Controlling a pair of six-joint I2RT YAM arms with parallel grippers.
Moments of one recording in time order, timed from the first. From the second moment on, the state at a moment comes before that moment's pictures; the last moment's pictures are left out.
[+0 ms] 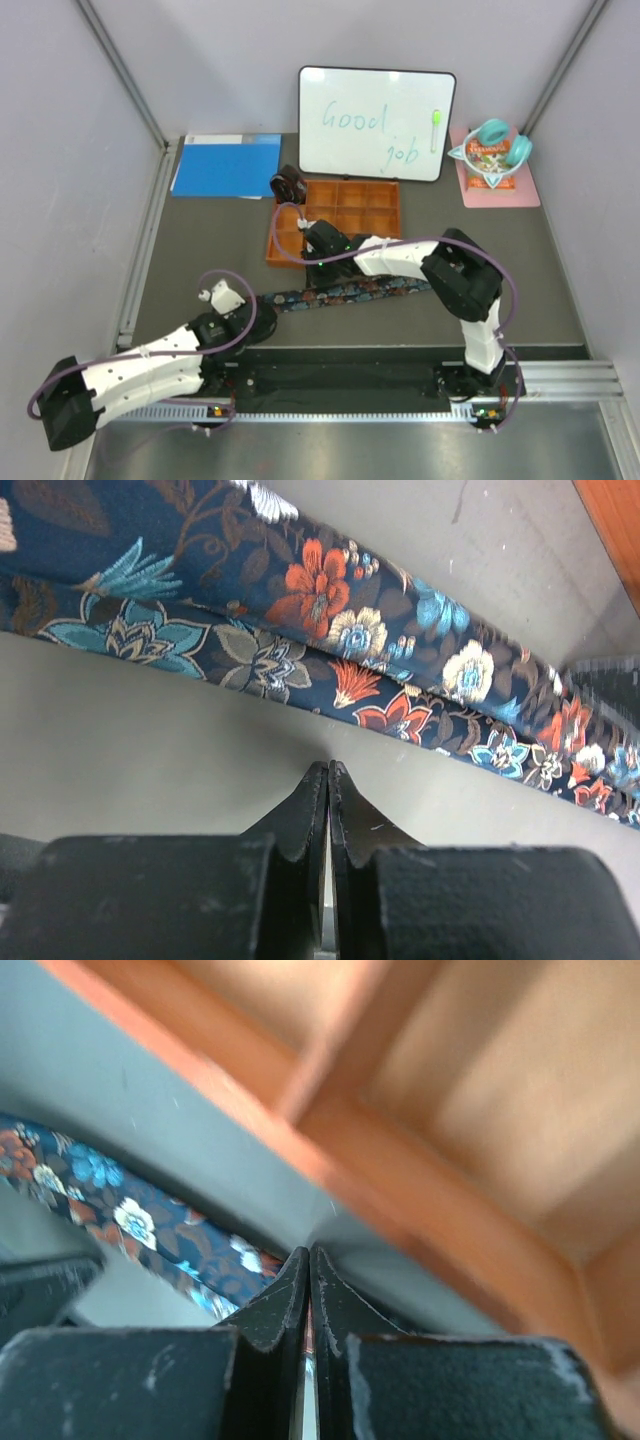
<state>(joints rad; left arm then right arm) -0.97 0.72 0.28 -0.66 -0.52 -1.59 0.94 1.99 1.28 -0.24 -0.12 0.55</state>
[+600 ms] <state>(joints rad) -0.97 0.89 0.28 -0.44 -0.62 -1.47 0.94 1.81 1.04 -0.19 -0.09 0.60</state>
